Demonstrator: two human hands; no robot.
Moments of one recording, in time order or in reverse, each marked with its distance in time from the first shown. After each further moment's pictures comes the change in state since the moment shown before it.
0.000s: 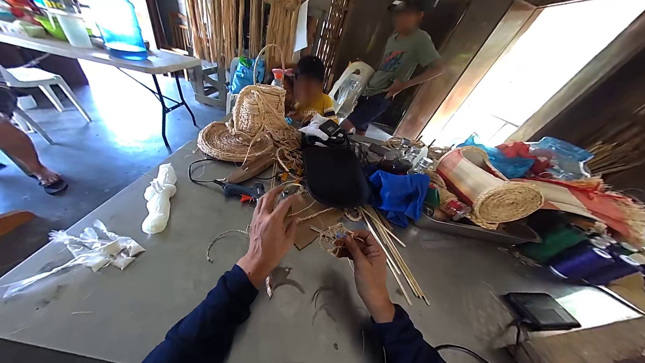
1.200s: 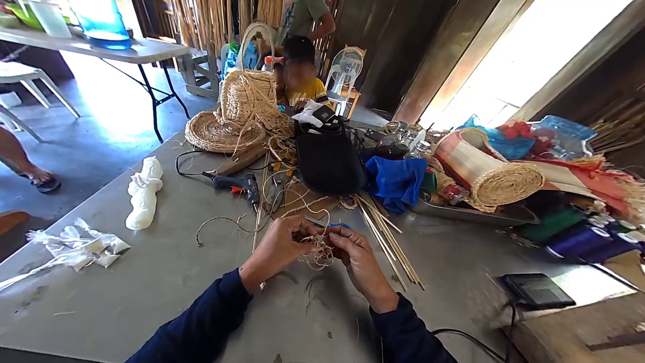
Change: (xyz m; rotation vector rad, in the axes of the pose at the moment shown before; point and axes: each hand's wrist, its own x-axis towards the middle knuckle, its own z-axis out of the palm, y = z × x) left_hand -0.011 0.023 0.005 -0.607 -0.616 -0.367; right_hand 0.001 -0.014 -0.006 0.036 -0.279 0.302
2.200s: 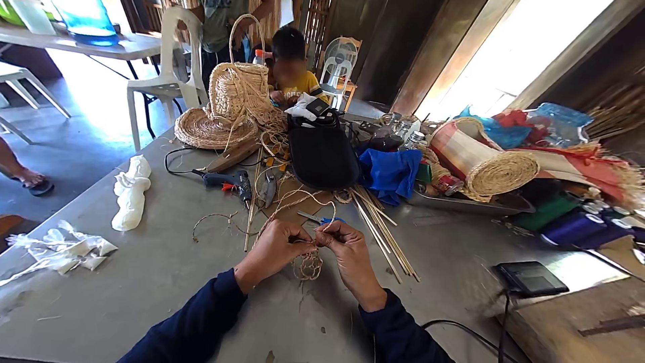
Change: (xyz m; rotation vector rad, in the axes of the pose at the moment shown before) left_hand -0.002 -0.004 0.007 0.139 -0.063 0.016; right_hand -0.004 0.006 0.011 0.047 0.108 -0.257
